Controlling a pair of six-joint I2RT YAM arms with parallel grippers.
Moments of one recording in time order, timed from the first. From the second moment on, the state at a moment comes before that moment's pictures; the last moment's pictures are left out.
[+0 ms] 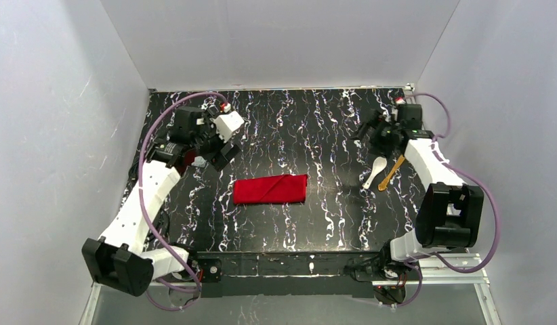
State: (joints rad) left arm -0.31 1.22 1.20 -0.76 0.21 0.61; right arm 0.01 1.48 1.09 -0.39 -0.43 0.53
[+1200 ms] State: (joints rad) left arm -0.30 1.48 1.29 -0.88 0.32 0.49; right arm -0.24 1.80 1.12 -0.44 -0.23 0.29
